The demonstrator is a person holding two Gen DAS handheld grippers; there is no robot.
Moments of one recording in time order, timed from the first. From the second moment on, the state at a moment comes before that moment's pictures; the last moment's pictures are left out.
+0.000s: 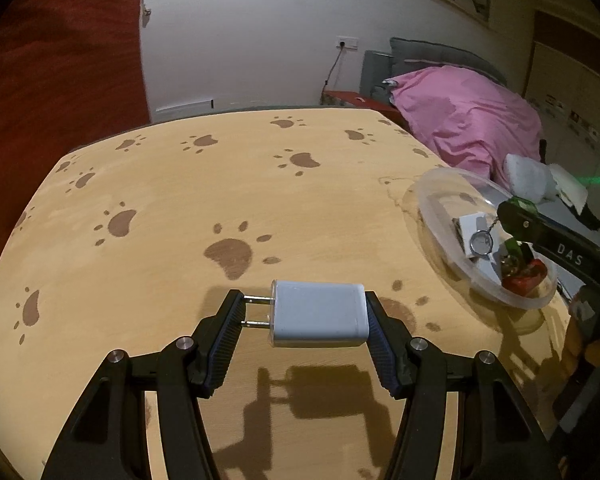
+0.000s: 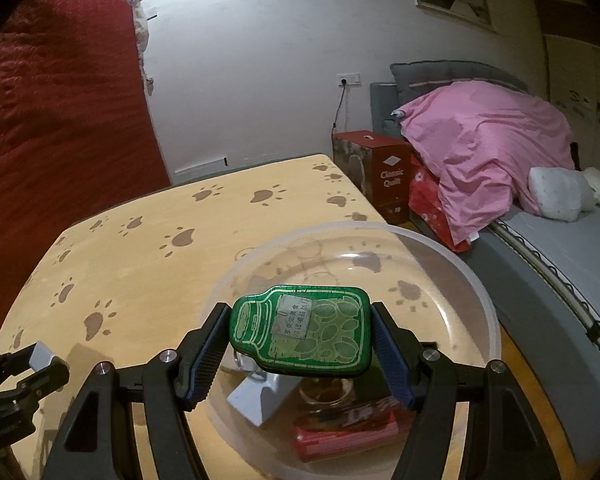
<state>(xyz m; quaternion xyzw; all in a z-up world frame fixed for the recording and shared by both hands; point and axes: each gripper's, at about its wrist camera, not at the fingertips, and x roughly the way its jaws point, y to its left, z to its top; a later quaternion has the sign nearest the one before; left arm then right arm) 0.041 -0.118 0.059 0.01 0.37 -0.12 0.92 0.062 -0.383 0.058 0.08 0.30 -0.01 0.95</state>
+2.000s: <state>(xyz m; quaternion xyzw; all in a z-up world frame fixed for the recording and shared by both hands) 0.087 -0.263 0.096 0.06 0.35 -0.24 0.90 0.033 -0.480 0.042 0.12 0.29 -0.08 0.95</state>
